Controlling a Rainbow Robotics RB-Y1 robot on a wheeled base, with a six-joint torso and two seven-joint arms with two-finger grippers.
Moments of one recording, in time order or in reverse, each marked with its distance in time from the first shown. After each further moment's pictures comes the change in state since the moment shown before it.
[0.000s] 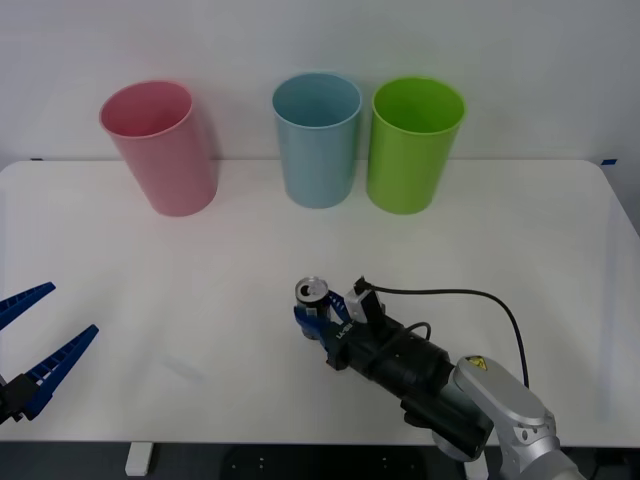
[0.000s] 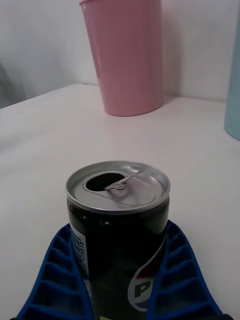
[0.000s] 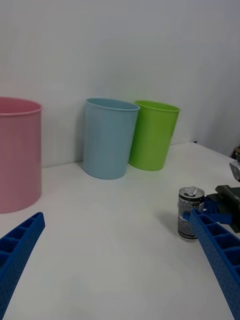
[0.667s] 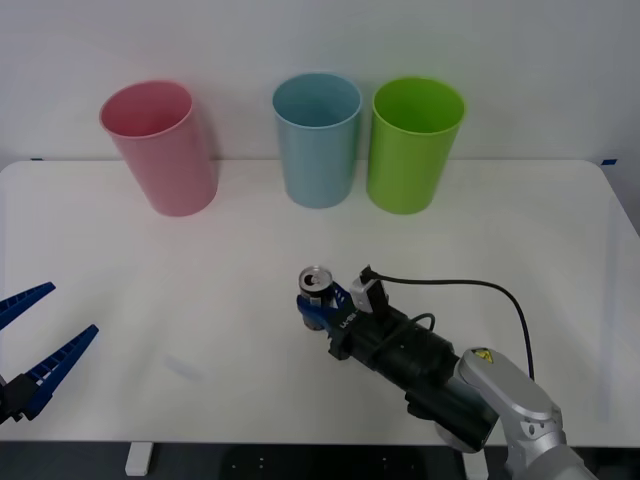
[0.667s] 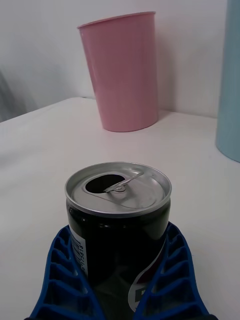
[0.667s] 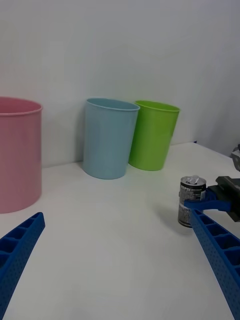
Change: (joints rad) right arm -0.001 -0.026 -0.013 -0.057 -0.005 -0.002 -0.038; left arm 0.000 0.000 0.000 0.000 0.000 0.000 0.000
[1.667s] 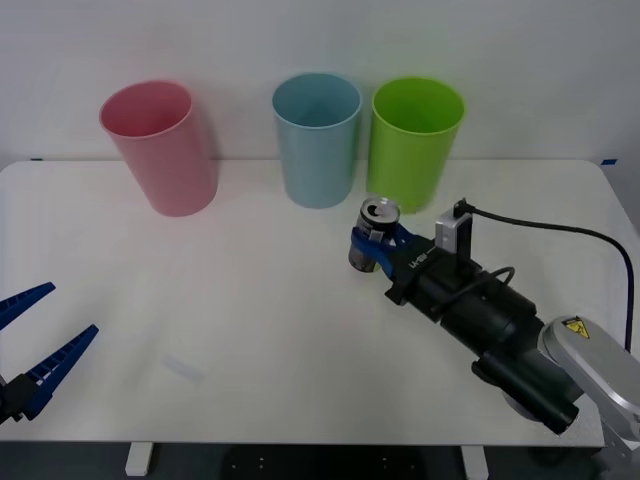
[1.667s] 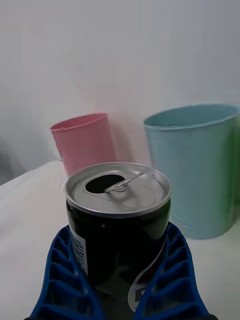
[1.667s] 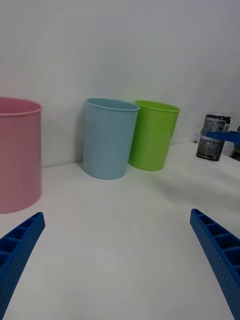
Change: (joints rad) right arm 0.081 -0.206 -0.129 -0.414 0.022 0.088 -0.307; left arm 0.000 0.000 0.000 0.000 0.000 0.000 0.000
